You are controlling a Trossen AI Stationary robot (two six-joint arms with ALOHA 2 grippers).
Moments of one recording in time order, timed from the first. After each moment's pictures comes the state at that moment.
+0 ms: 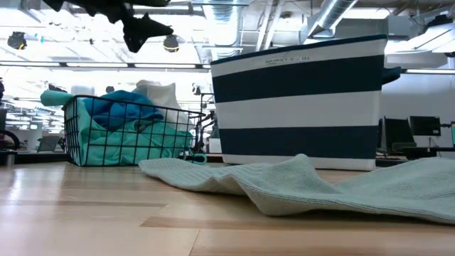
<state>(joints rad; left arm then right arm) 0.03 0.87 0.65 -0.07 0.03 -0.31 0.76 1.62 1.67 -0.92 0.63 0.96</state>
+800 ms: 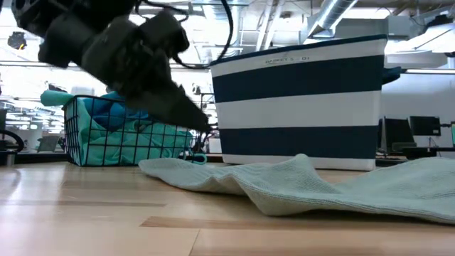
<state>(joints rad) -0.36 1.71 0.65 0.52 -0.29 -0.25 0.73 1.62 1.67 -0.92 0.63 0.95</state>
